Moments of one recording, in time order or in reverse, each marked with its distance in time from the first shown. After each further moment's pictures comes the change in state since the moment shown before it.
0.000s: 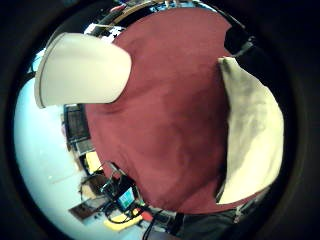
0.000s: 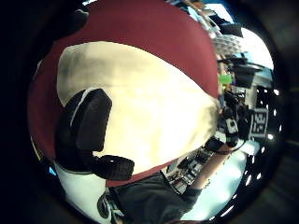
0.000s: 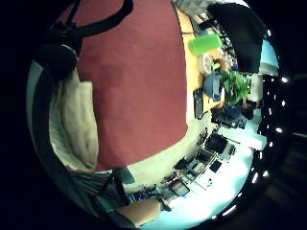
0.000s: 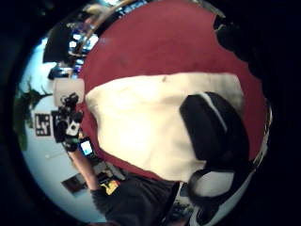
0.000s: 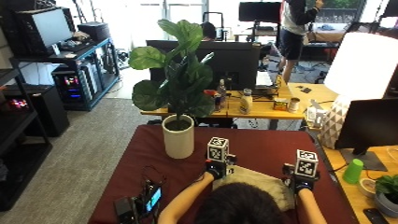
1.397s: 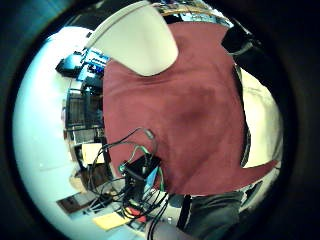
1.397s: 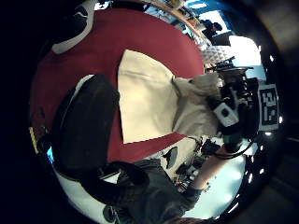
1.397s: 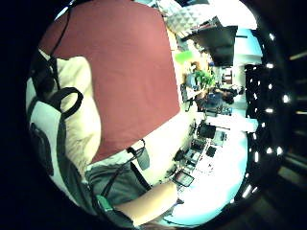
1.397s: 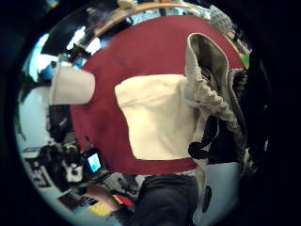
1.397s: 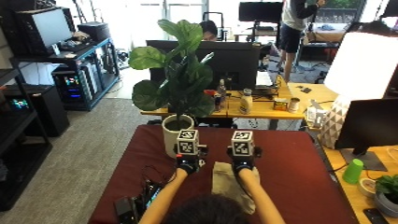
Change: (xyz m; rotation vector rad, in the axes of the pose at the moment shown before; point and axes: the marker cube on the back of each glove) left arm -0.128 0.027 -0.028 0.056 0.022 -0.169; right arm -0.252 0.050 -0.078 0.134 0.177 -0.011
